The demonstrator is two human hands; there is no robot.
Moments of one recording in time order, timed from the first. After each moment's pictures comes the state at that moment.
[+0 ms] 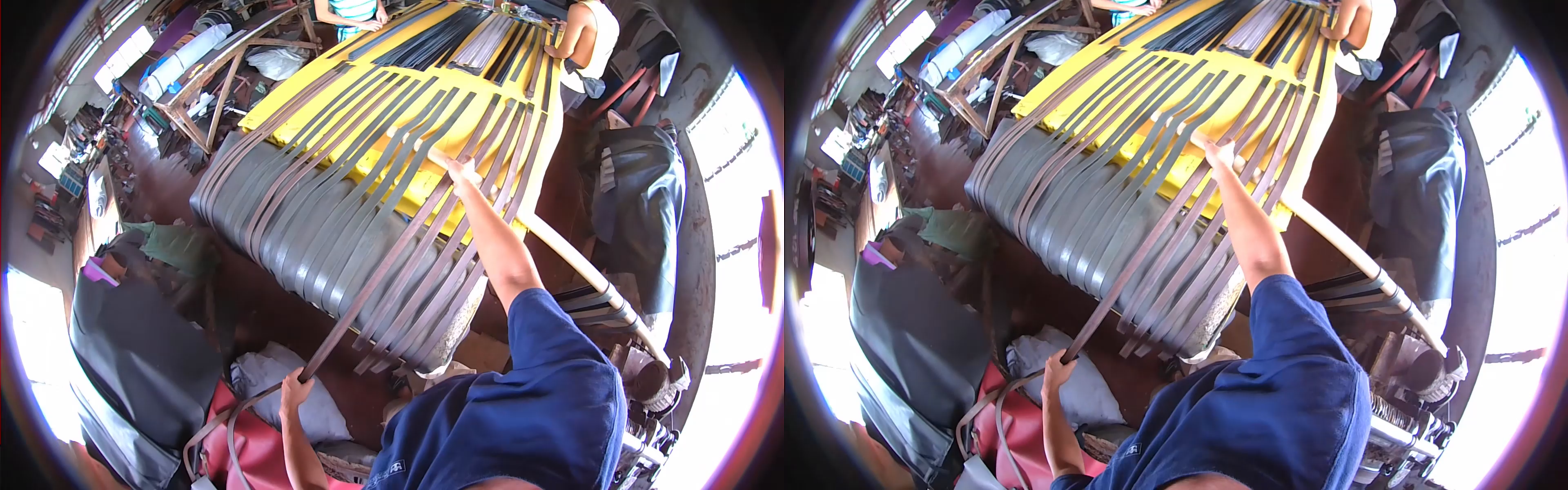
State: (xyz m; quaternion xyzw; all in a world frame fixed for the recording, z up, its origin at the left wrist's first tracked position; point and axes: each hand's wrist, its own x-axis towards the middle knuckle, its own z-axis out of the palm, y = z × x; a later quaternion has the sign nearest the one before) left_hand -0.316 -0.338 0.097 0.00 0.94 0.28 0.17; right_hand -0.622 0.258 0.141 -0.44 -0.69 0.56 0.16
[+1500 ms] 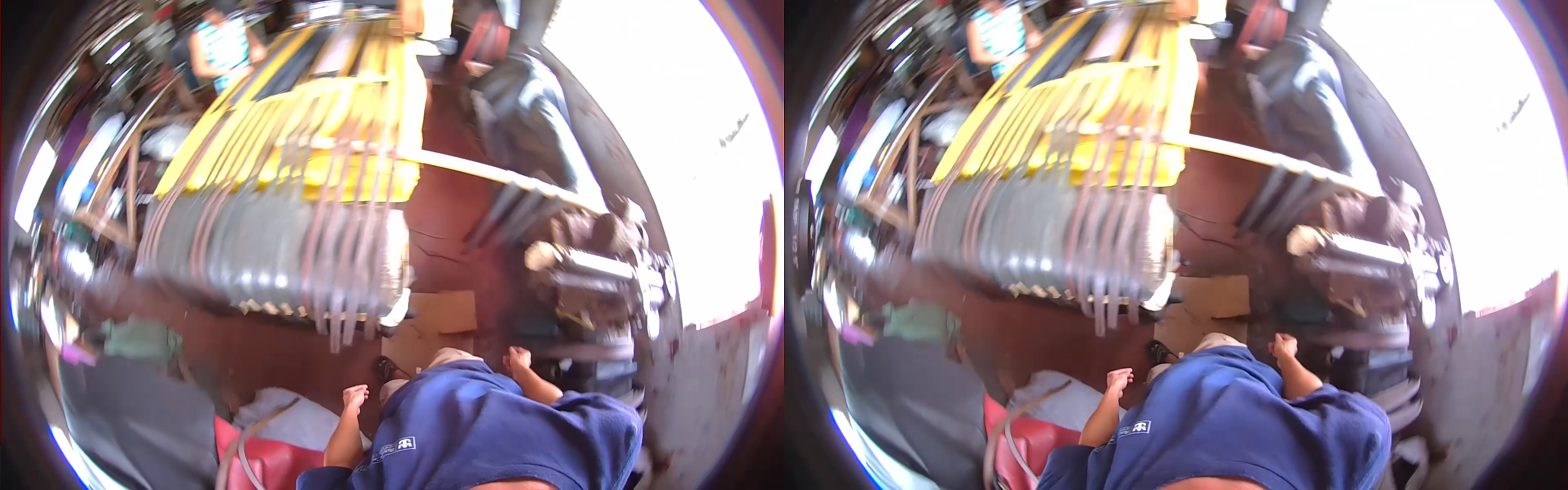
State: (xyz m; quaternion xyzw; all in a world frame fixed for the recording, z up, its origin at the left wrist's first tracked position) left_hand -0.152 -0.308 -0.117 -0.11 0.77 0.44 0.45; right_hand 0.170 0.071 -0.016 -0.77 -0.45 0.44 0.12
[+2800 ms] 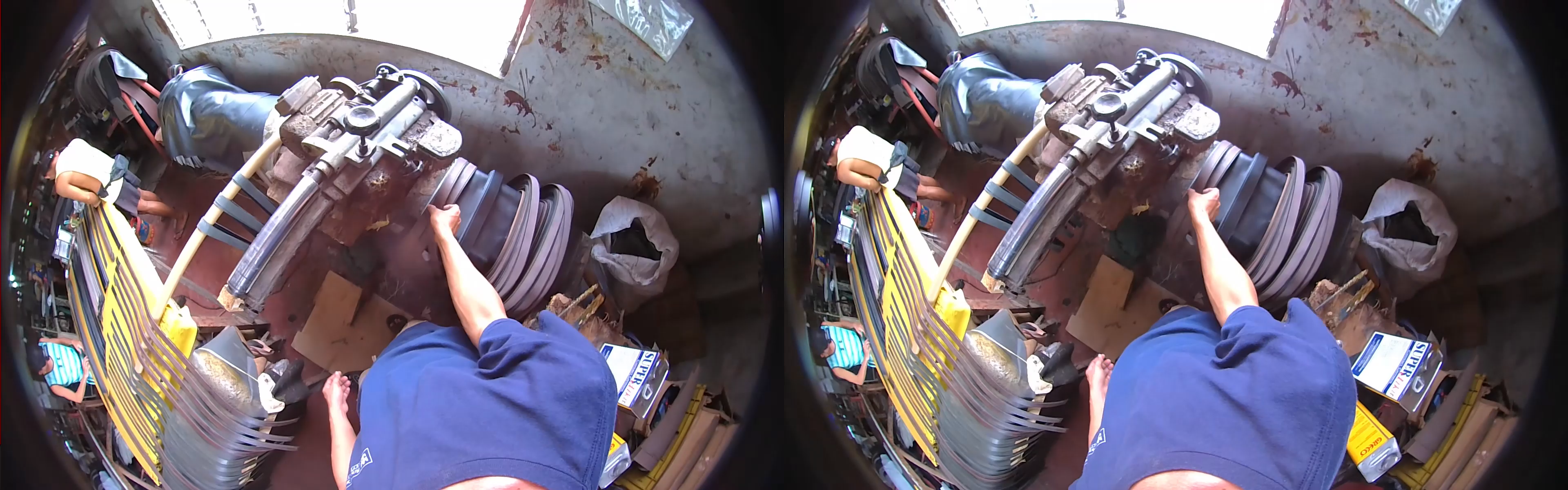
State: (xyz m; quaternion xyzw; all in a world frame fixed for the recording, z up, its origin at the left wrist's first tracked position) left_hand 0.001 -0.058 -0.027 0.11 0.72 0.30 0.61; right_hand 0.446 0.220 0.081 -0.88 -0.09 0.23 0.40
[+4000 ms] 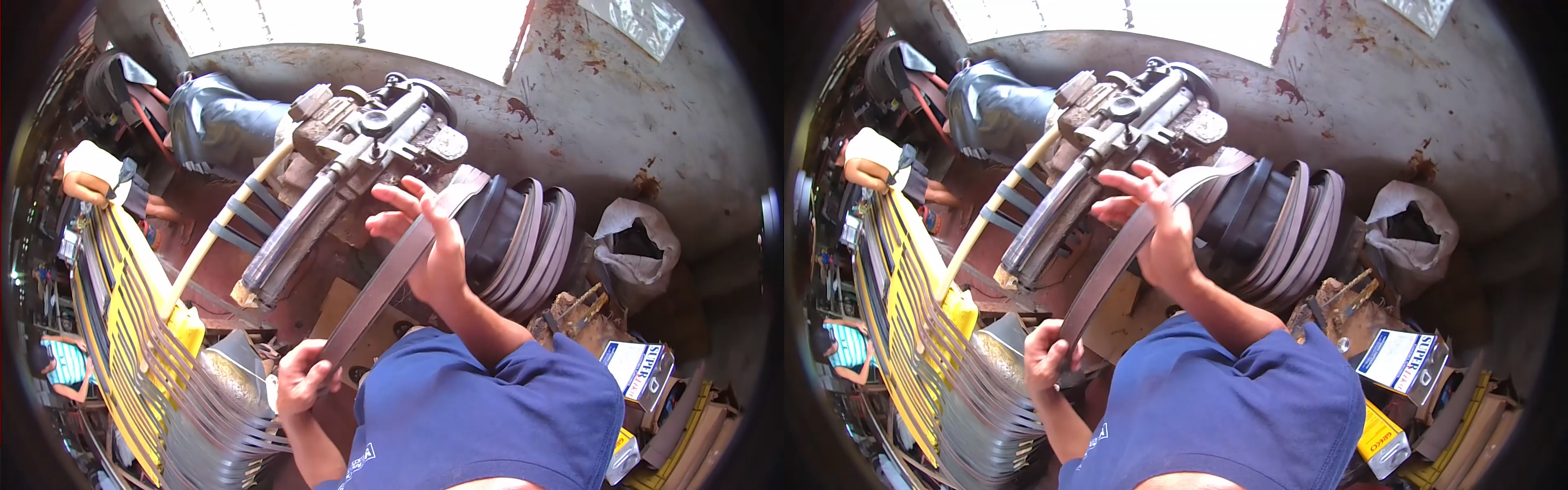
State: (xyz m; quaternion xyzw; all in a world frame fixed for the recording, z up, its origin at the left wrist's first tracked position) left_hand 0.056 0.042 0.329 0.55 0.32 0.38 0.67; right_hand 0.306 0.106 0.366 -0.22 -0.24 0.55 0.77
